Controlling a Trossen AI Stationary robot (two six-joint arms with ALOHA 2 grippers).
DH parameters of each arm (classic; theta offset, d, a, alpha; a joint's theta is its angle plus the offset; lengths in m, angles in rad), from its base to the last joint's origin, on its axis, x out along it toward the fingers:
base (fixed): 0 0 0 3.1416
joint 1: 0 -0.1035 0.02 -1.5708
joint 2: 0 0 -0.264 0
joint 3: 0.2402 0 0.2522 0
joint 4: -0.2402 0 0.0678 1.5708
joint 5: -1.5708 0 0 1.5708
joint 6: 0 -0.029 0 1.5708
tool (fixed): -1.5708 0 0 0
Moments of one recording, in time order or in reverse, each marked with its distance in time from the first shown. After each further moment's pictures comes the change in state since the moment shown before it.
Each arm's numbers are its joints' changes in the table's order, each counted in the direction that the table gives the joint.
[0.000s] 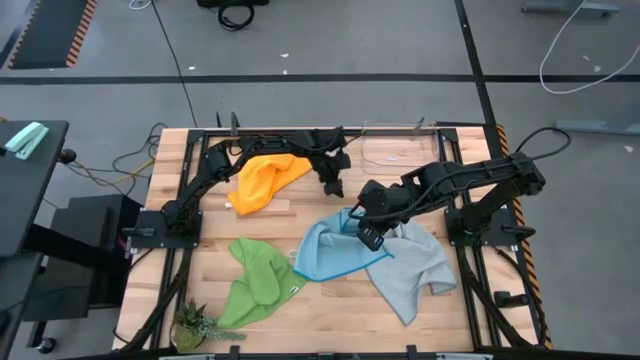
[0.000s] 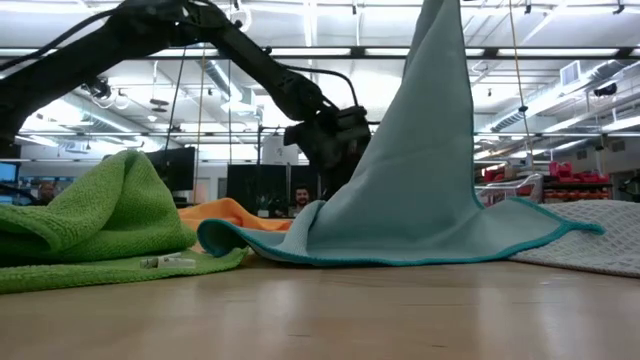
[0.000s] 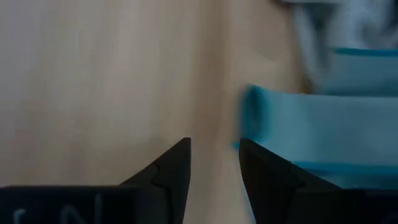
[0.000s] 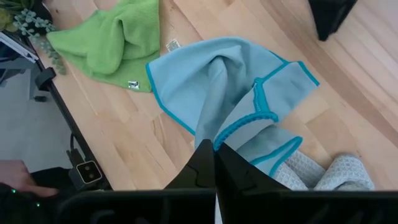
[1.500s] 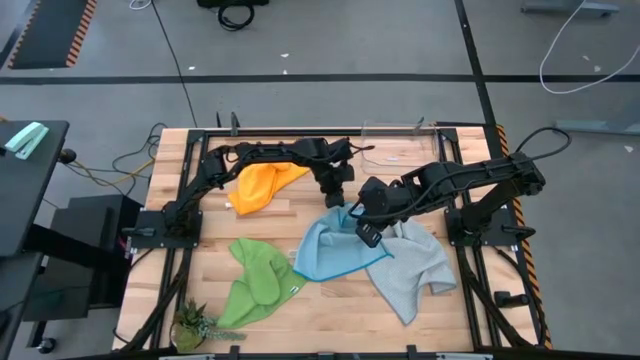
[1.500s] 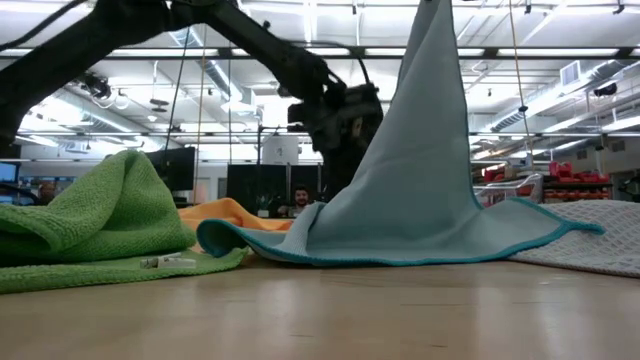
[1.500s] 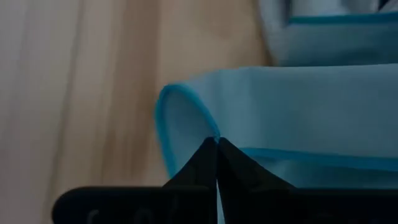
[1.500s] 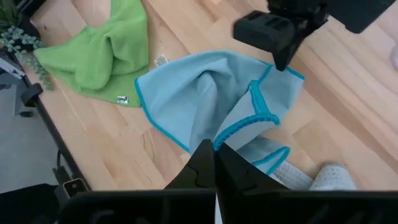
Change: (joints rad) left arm 0.078 0.074 0.001 -0.065 -0.103 0.027; right arm 0.000 0.000 -0.001 -0.007 0.085 -0.008
